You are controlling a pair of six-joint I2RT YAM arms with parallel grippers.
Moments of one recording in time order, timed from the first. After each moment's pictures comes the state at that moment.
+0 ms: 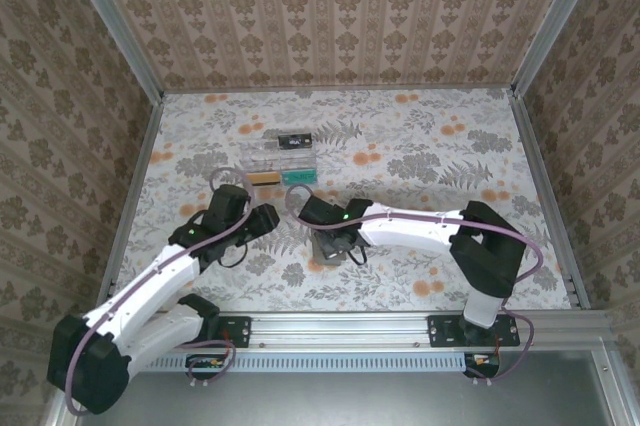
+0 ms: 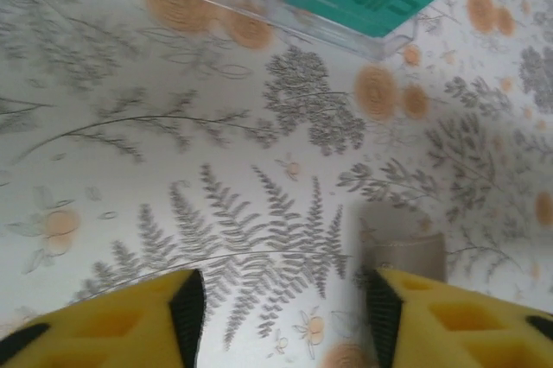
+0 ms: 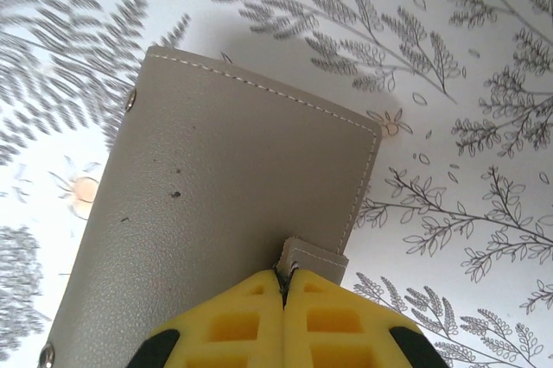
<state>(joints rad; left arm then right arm) -0.55 0.94 0.56 -0.44 0.09 -0.82 1.01 1.75 1.18 -0.69 0.23 0.58</state>
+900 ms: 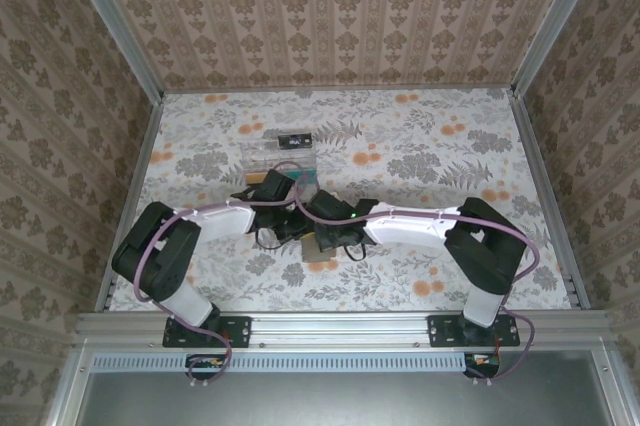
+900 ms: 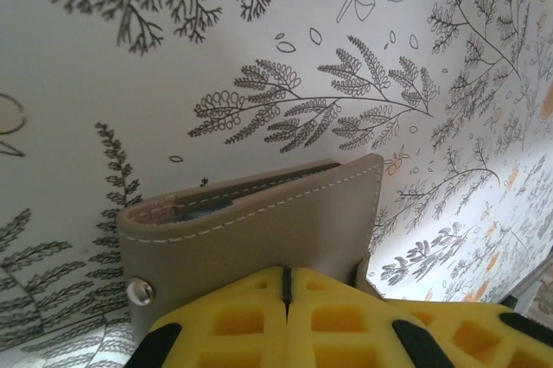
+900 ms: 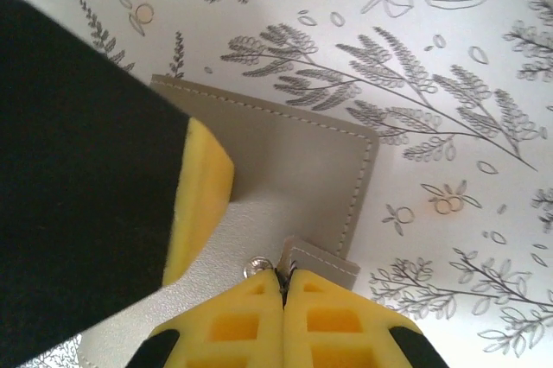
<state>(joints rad) -0.63 1.60 0.74 -0.20 0.48 -0.88 0.94 1.75 1.07 -0.44 0.13 0.62</state>
